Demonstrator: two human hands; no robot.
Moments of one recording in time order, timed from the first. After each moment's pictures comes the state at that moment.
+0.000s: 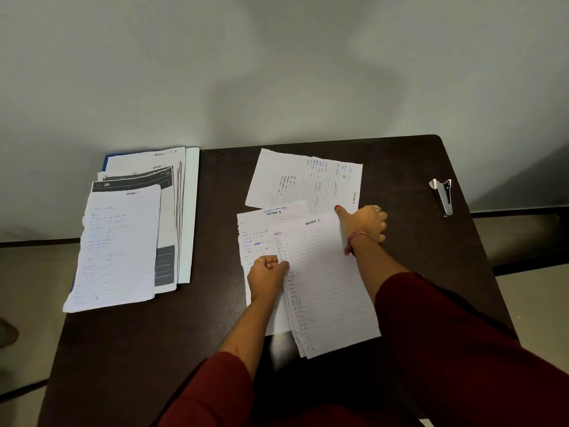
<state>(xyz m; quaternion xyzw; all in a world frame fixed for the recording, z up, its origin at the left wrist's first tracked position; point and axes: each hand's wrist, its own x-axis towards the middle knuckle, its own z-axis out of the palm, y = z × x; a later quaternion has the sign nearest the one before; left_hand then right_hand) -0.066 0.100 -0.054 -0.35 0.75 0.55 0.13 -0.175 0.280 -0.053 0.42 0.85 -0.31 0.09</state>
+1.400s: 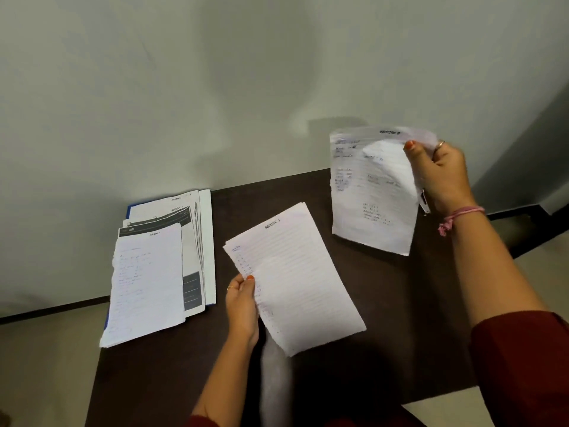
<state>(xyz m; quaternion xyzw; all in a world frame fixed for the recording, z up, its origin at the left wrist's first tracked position) -0.017 0.023 0.002 -0.29 0.55 0.78 0.03 -0.109 0.353 0.139 0.09 0.77 -0.60 -0.21</state>
